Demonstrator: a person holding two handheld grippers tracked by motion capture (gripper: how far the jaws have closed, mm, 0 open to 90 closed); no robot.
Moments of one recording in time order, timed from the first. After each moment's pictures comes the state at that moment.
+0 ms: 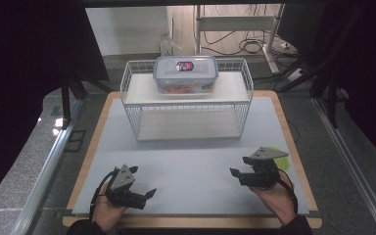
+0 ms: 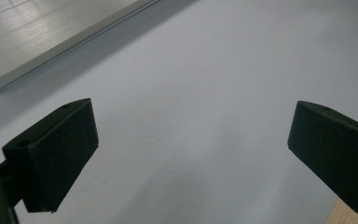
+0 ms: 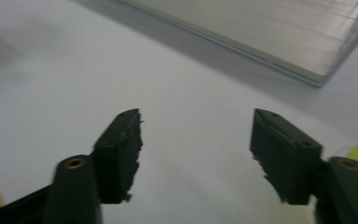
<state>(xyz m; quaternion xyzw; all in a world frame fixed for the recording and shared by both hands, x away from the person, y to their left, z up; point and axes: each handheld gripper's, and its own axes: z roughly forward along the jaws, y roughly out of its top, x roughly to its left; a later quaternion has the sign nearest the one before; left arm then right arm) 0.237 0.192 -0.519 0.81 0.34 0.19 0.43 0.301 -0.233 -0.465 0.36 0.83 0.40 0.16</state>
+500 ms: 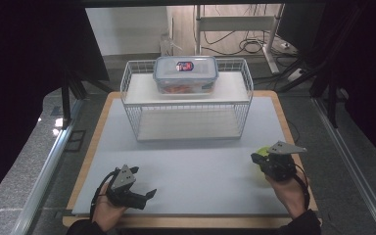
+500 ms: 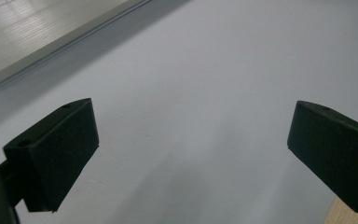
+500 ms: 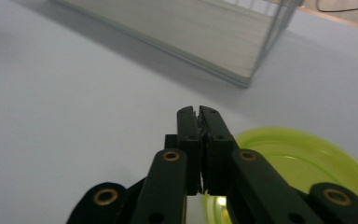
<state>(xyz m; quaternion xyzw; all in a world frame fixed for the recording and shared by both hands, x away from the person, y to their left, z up) 0.238 0.191 -0.520 0.82 0.34 0.18 0.43 0.314 -0.273 -0.454 0.38 0.81 0.39 0.21</state>
